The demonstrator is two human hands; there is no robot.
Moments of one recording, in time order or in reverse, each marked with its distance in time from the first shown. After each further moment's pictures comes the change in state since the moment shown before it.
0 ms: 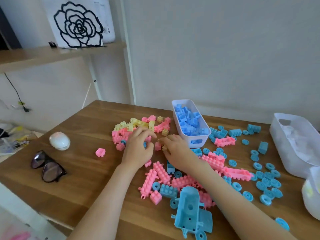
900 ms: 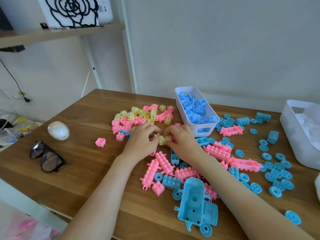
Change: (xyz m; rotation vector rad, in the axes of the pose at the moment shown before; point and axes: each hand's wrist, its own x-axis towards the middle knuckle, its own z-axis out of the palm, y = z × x) left_hand 0.001 -0.004 0.005 0.115 -0.275 -0.098; right_hand -0.005 0.006 0.009 0.205 0.096 0.079
